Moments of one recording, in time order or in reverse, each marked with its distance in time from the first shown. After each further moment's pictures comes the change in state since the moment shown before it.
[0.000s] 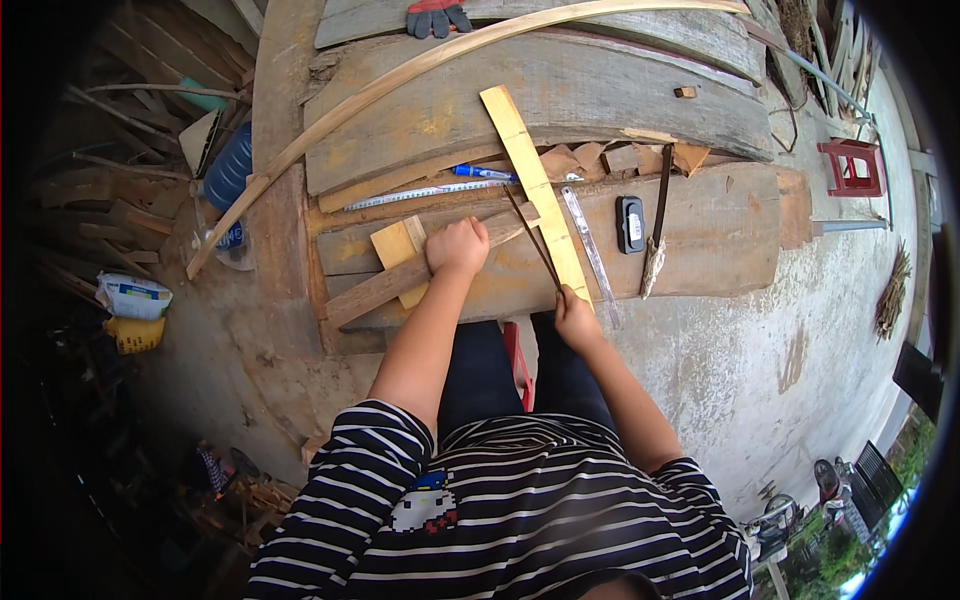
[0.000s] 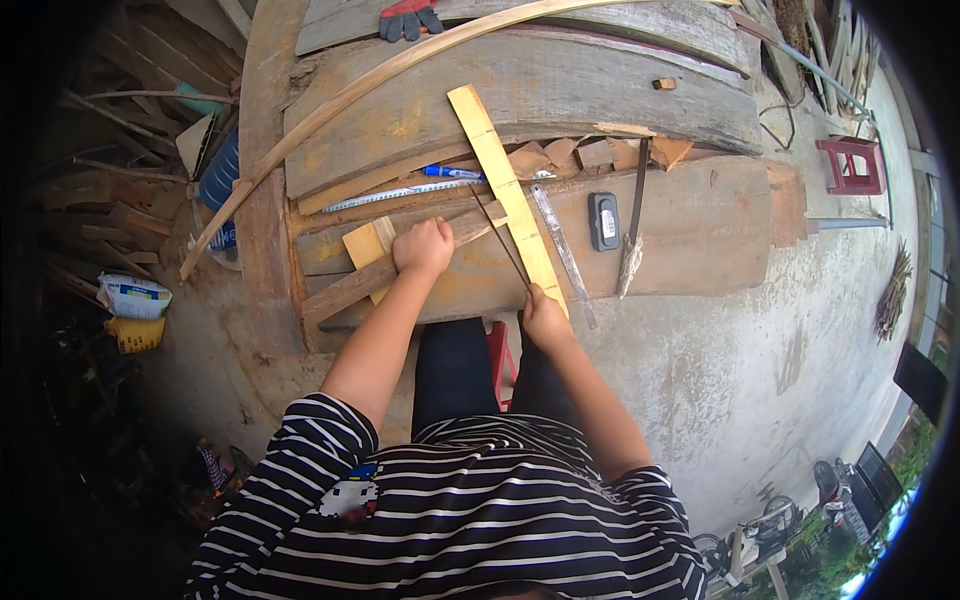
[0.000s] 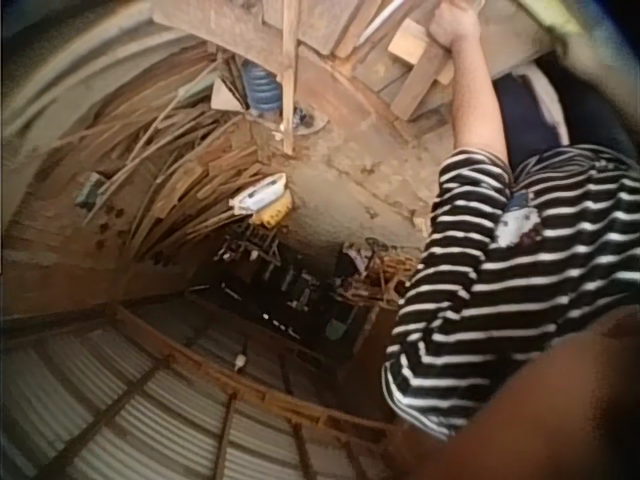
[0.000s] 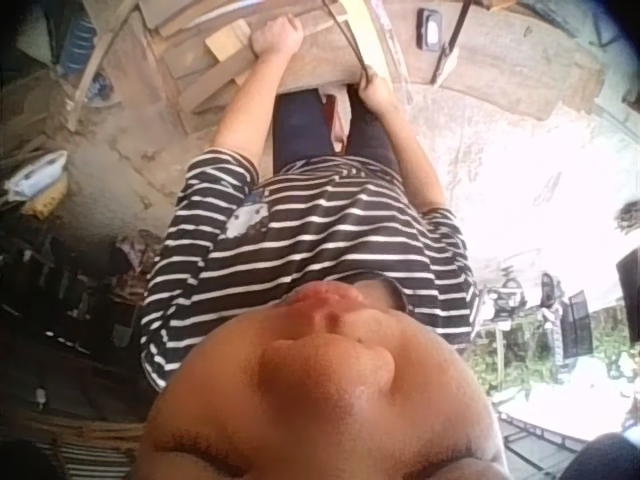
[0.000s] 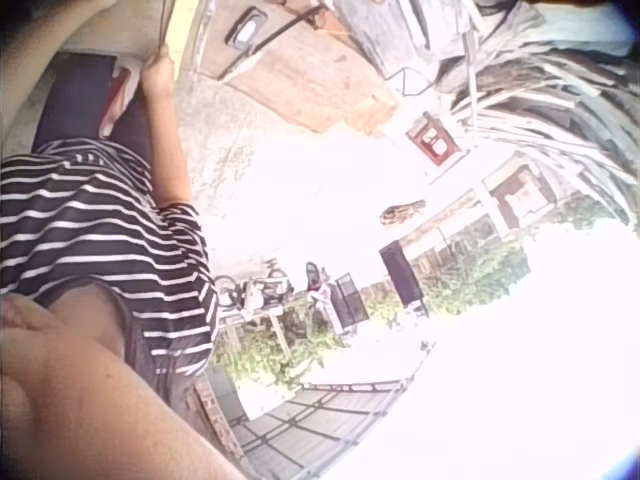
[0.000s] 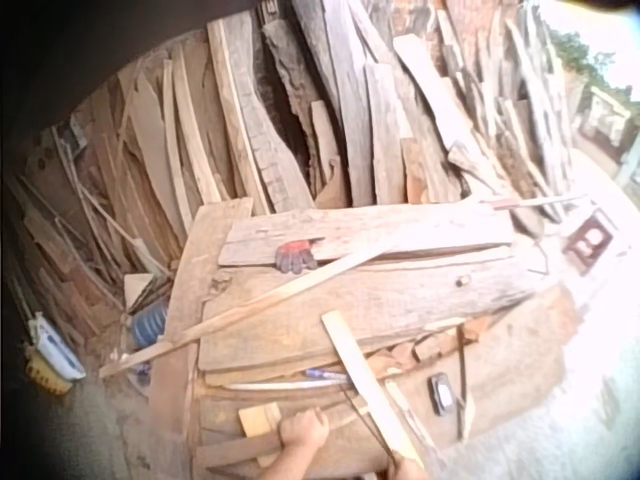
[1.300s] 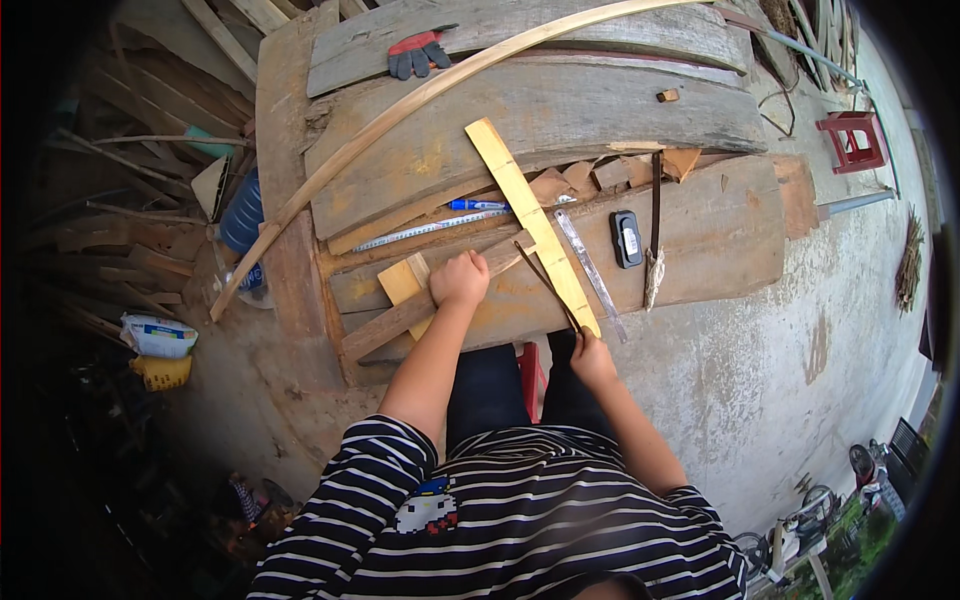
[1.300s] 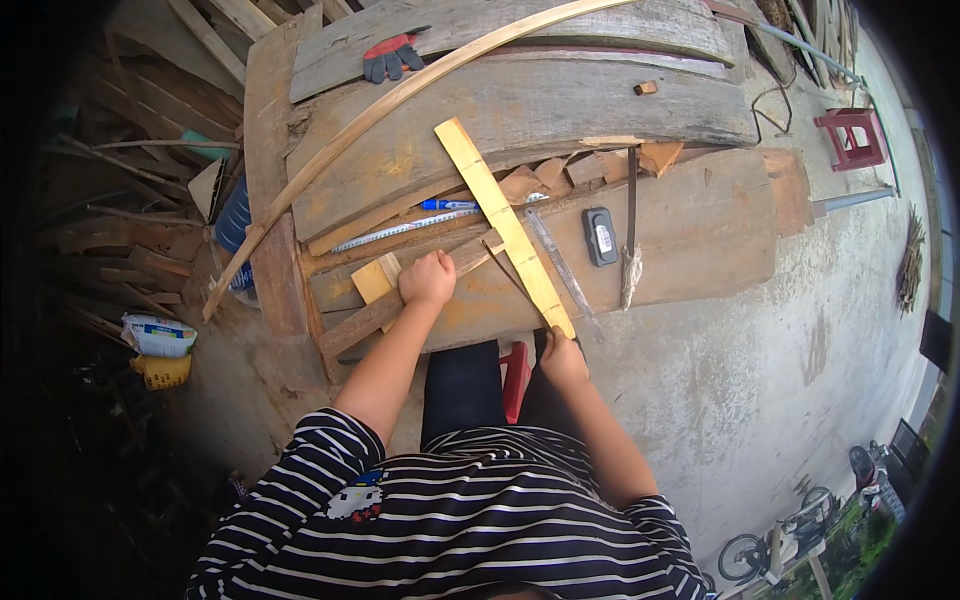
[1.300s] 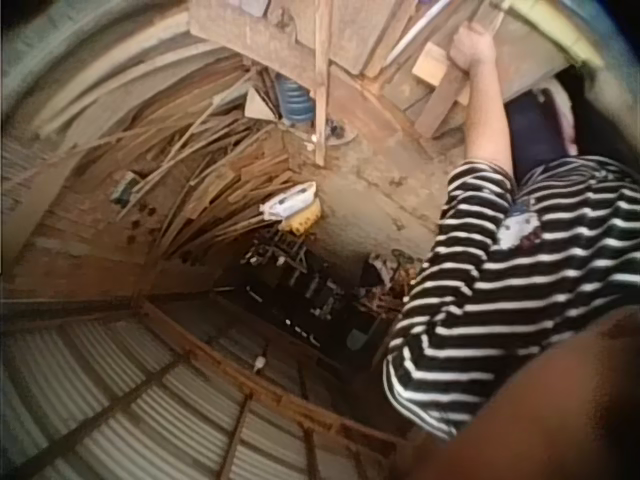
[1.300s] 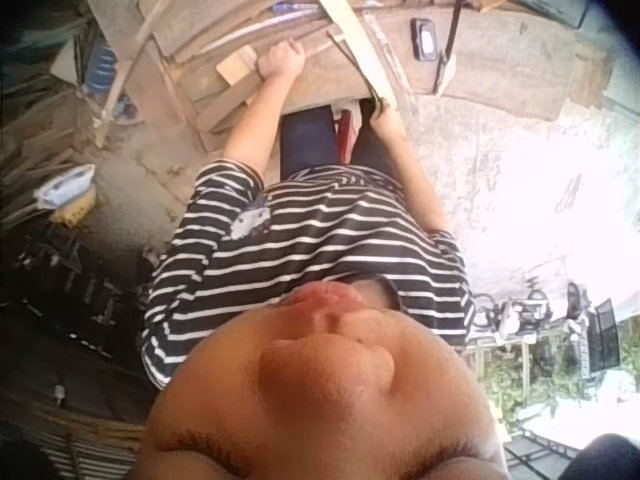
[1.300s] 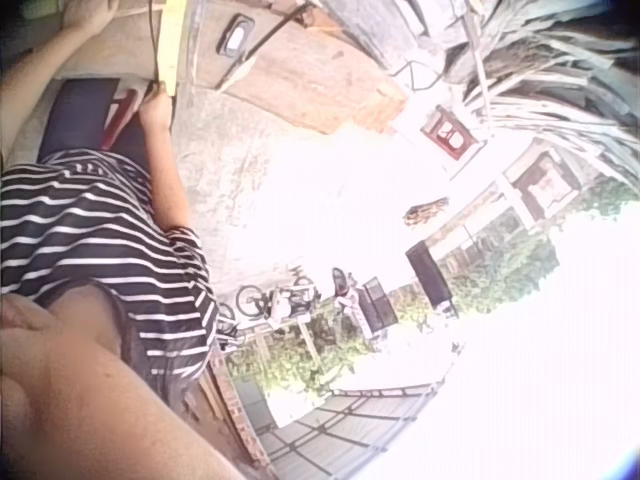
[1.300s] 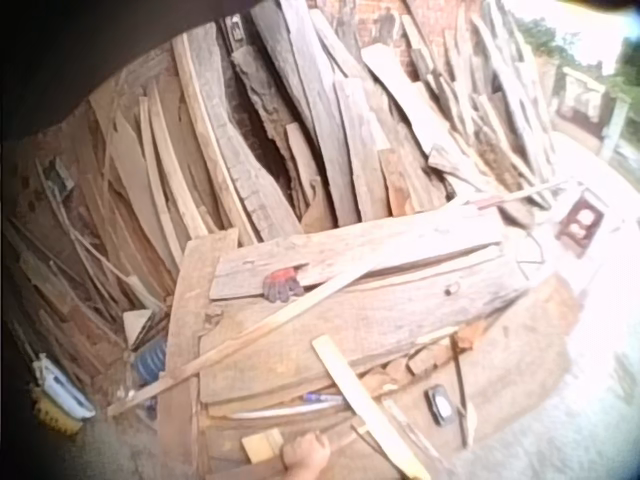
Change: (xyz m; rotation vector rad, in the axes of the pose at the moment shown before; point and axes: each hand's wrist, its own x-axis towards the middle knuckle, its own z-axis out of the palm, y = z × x) left_hand 0.000 0.006 -0.002 0.032 0.019 -0.021; right_hand -0.034 0.000 -0.006 -0.021 0.028 0.354
